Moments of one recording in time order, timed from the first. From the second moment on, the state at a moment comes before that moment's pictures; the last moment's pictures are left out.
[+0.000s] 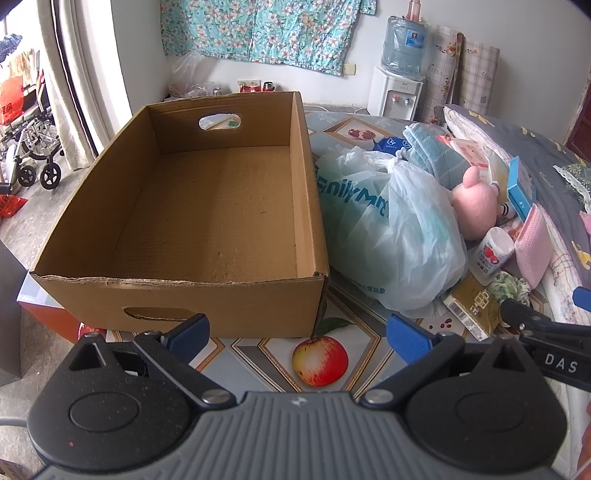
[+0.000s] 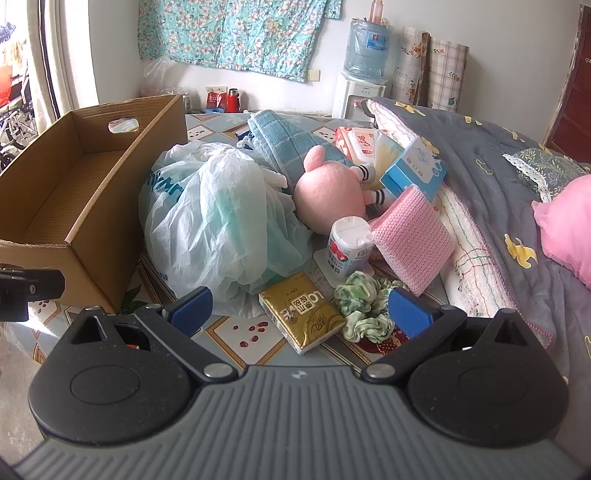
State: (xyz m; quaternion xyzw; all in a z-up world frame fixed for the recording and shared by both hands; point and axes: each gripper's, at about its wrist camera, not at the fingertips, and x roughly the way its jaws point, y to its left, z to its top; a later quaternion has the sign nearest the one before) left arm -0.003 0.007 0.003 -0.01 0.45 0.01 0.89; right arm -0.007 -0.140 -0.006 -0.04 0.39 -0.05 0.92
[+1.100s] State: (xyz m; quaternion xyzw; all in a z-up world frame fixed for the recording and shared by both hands) left arm 0.009 -0.154 -0.022 0.03 0.35 -0.24 0.90; right arm 0.002 -0.301 0.026 -0.14 0.35 0.00 0.92
